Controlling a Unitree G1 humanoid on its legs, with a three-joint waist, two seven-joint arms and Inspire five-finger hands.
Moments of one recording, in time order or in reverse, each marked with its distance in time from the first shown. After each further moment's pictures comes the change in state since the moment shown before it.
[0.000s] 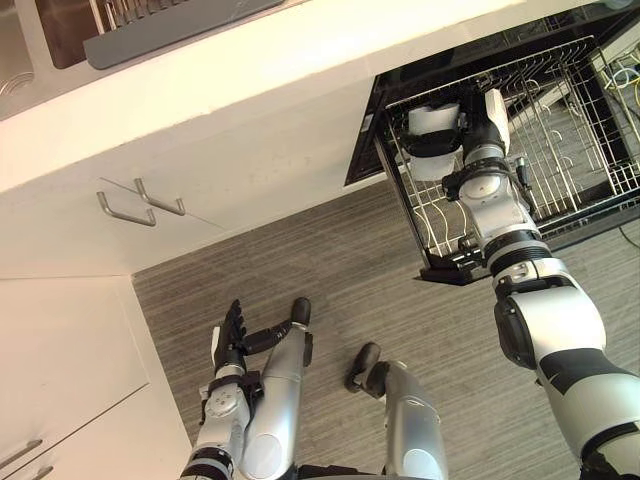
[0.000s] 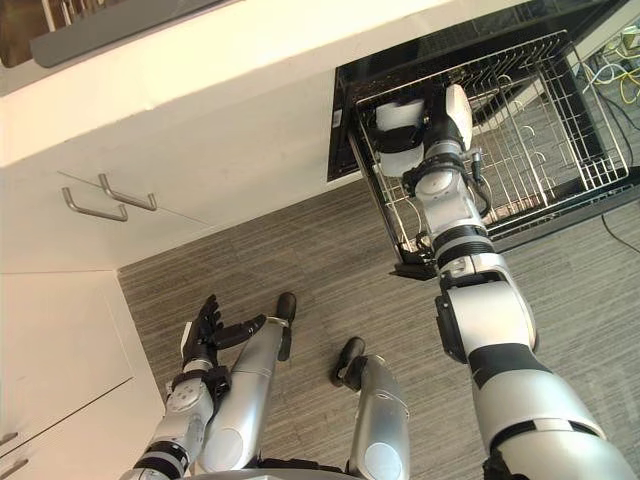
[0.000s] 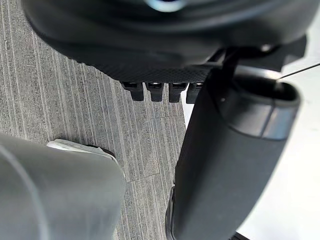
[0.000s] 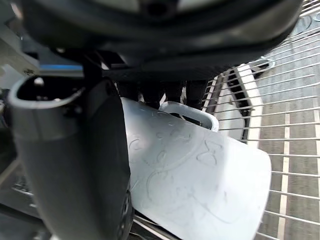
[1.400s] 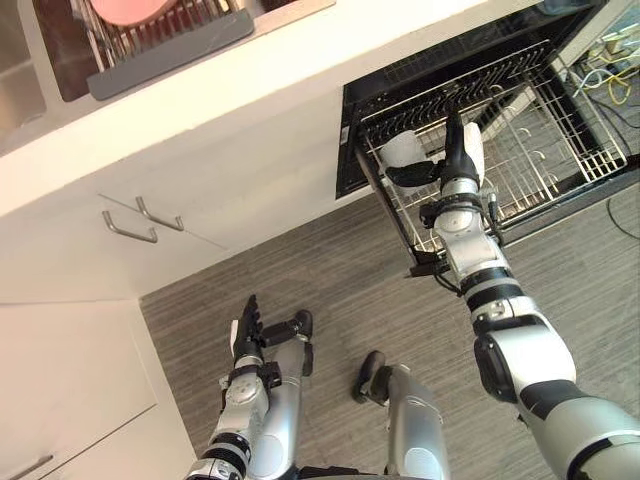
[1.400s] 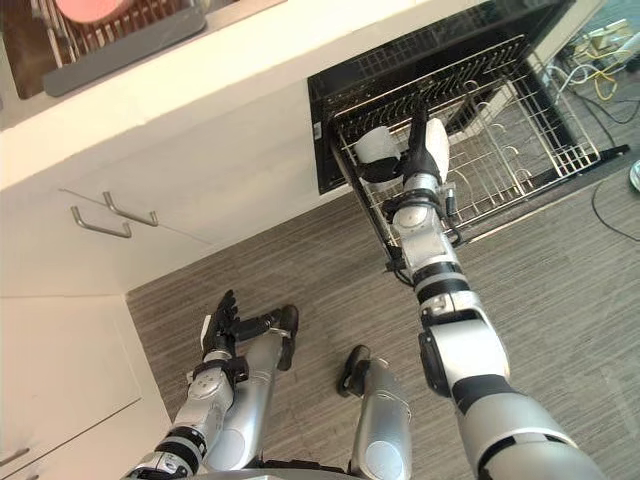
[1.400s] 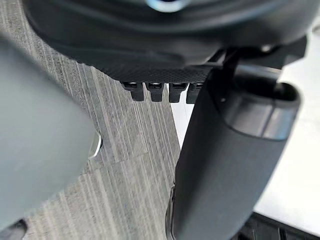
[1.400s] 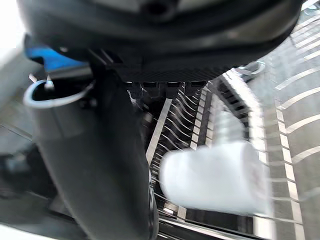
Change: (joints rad) left arm -0.078 -0.038 -0.072 0.112 0.001 0.010 0.031; right arm 0.350 0.131 -0.044 -0.511 -0.030 0.028 -0.081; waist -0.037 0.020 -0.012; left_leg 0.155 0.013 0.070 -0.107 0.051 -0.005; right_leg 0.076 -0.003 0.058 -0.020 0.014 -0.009
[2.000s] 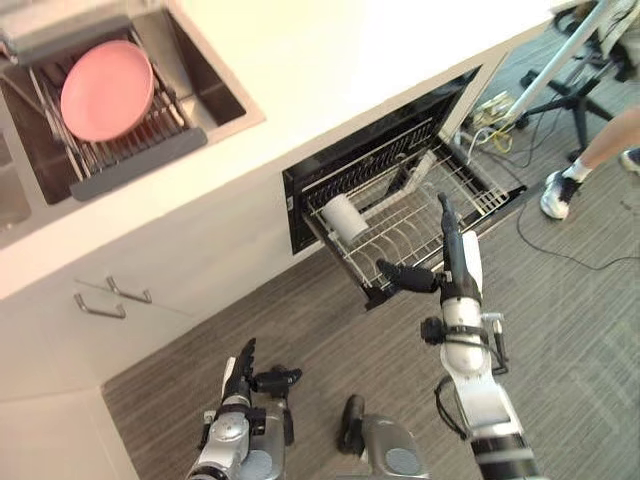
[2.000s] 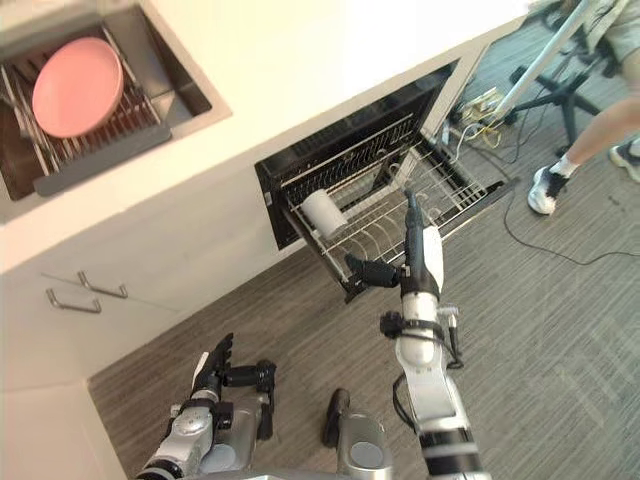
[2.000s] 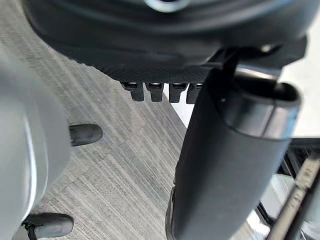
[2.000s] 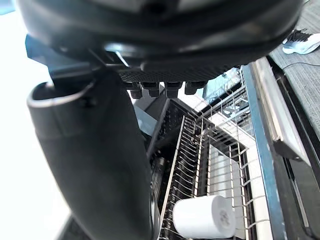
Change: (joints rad) left arm 0.165 0.084 -0.046 0.075 0.167 0.033 -0.069; right arm 0.884 0.165 -0.001 -0.622 -0.080 -0.145 0.086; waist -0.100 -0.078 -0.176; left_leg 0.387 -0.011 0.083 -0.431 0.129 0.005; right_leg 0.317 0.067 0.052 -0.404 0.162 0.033
